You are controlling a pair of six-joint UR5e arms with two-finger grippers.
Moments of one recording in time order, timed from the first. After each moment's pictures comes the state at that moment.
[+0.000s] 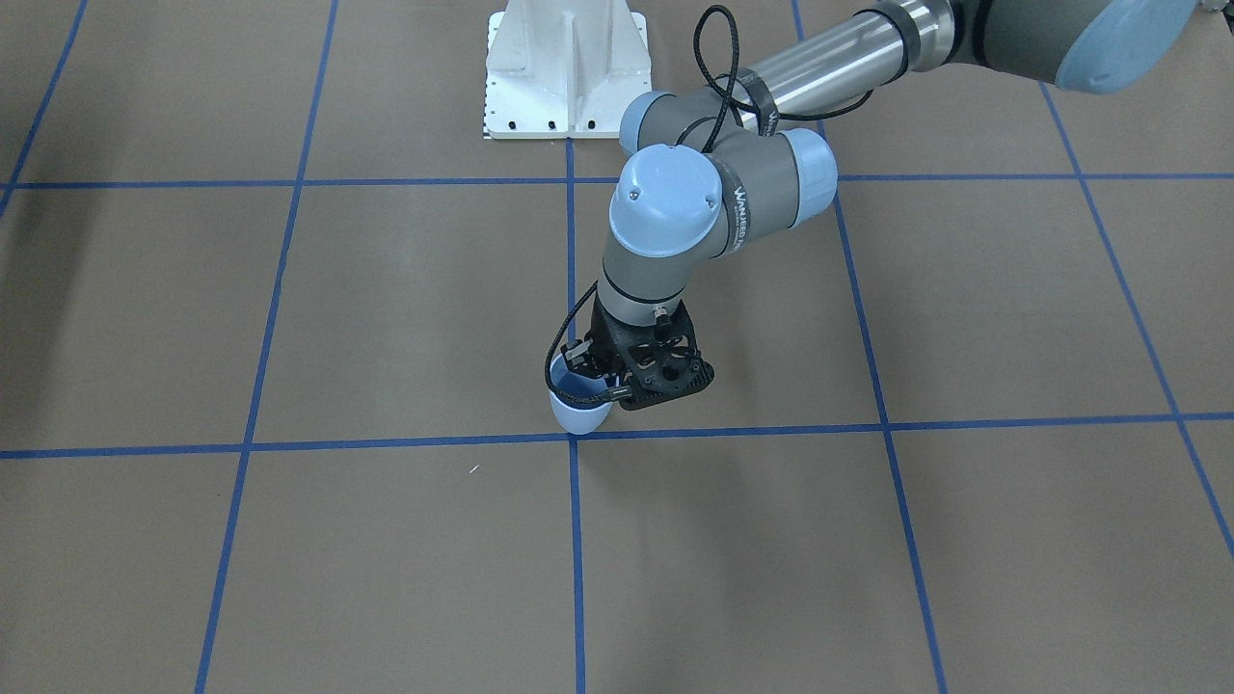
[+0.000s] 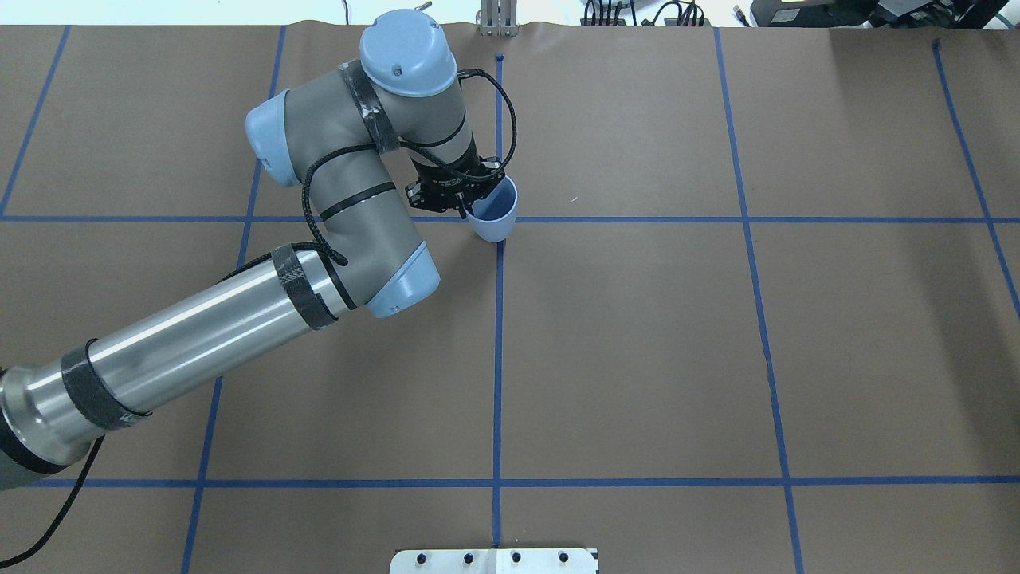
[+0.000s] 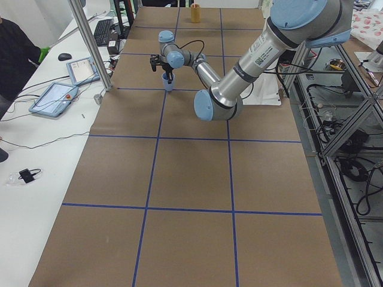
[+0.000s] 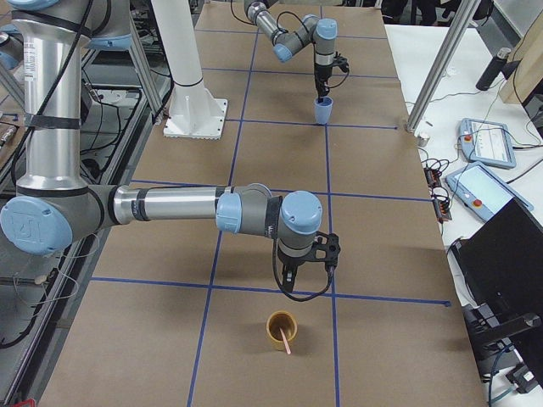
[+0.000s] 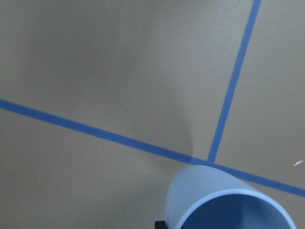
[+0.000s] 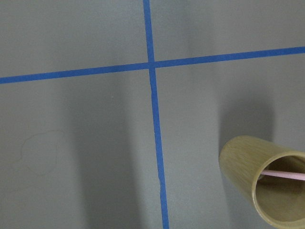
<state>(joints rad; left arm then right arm) -0.68 -2.51 -1.29 -1.71 -2.03 -1.40 1.60 -1.66 1.74 -1.71 2.38 0.03</state>
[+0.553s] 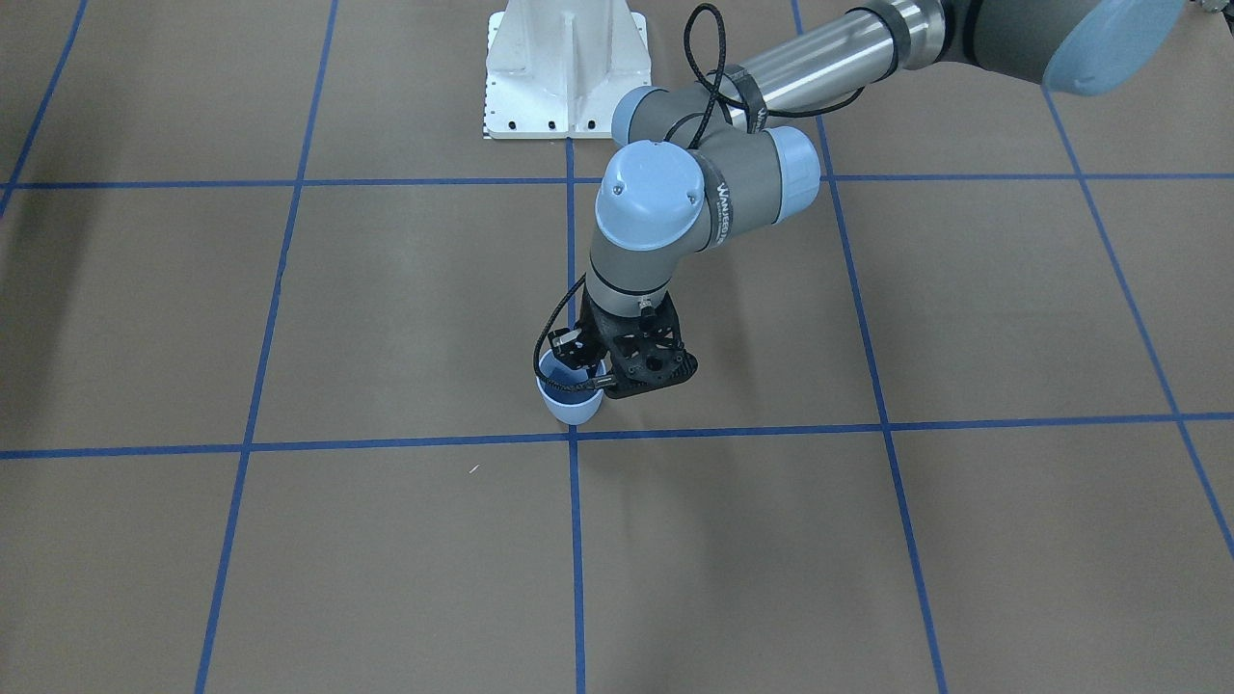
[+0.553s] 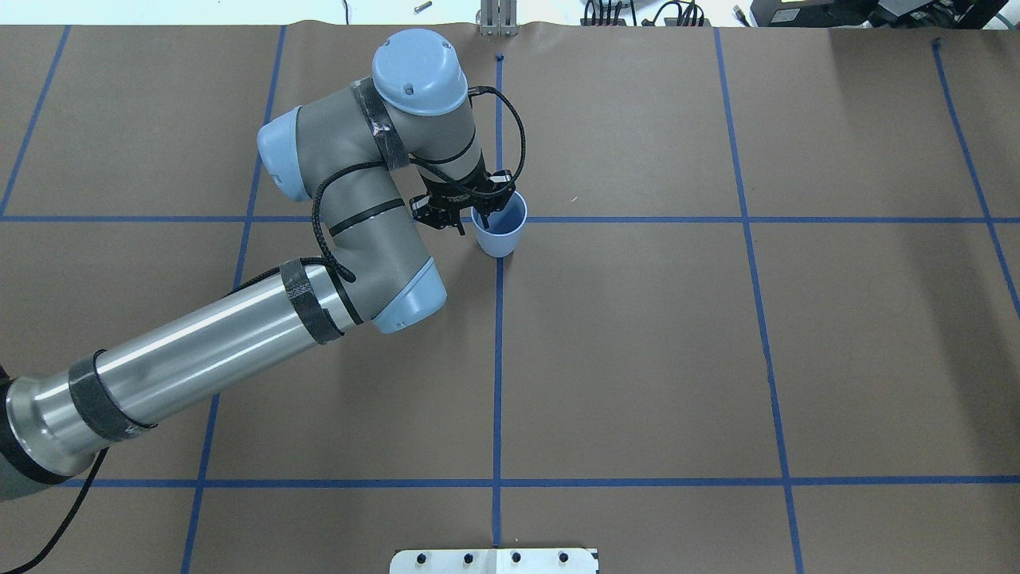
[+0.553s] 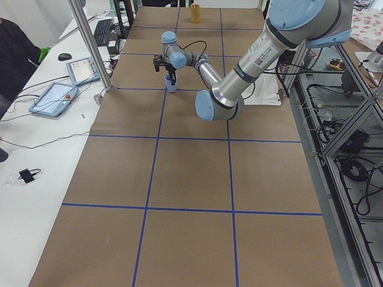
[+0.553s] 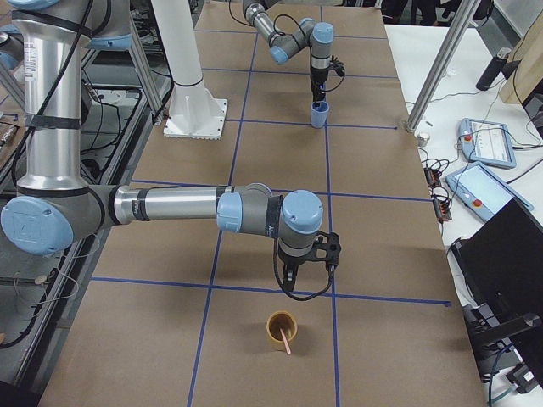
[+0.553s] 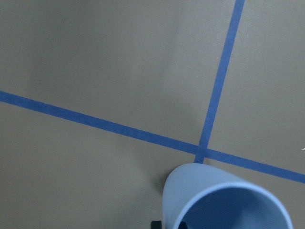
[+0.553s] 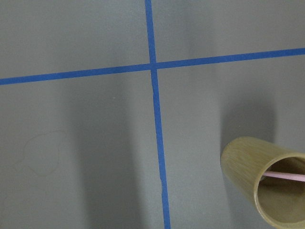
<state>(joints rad) -0.66 -2.51 -1.31 -1.71 -2.03 -1.39 1.60 -1.66 1.74 -1.72 2.39 0.03</state>
